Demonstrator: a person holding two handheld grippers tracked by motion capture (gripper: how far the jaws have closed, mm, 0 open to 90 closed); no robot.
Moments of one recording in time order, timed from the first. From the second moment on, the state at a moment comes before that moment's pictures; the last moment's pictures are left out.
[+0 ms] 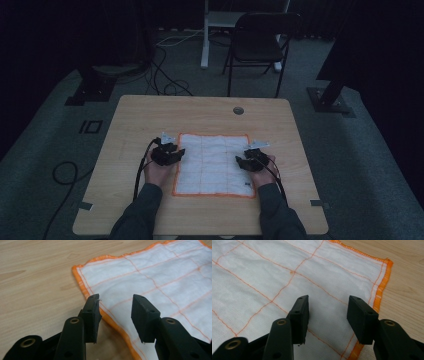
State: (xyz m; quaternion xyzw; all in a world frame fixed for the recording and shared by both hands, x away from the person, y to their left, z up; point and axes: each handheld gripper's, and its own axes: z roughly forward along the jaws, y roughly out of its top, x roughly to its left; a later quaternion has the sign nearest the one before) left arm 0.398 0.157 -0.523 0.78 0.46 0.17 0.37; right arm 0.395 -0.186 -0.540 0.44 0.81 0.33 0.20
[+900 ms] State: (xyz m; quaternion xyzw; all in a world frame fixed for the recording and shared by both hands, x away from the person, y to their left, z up) left arm 0.373 0.159 -0.538 0.79 0.48 0.13 0.37; right arm 0.393 -0.187 -0.541 0.44 0.81 0.34 0.20
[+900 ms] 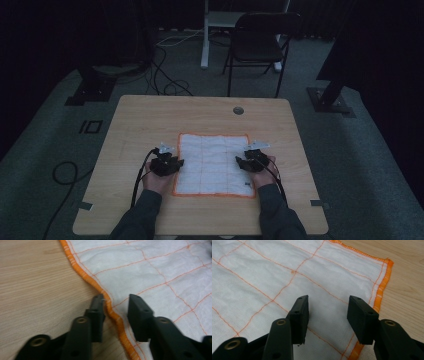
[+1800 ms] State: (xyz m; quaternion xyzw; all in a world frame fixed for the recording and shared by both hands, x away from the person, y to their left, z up) left arm 0.370 0.177 -0.520 0.77 0.48 0.14 0.39; right arm 0.391 -0.188 -0.539 0.44 0.81 0.34 0.20
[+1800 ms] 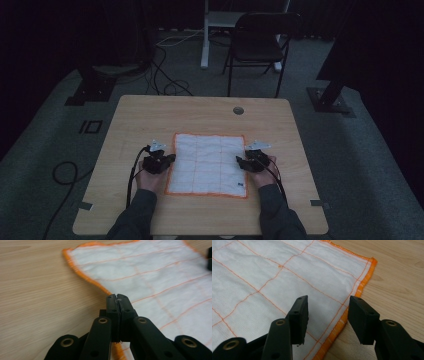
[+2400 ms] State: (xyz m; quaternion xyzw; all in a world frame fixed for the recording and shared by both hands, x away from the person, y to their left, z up) left arm 0.381 0.111 -0.505 0.81 0.41 0.11 0.41; right arm 0.391 -0.187 -0.540 0.44 0.81 0.34 0.20
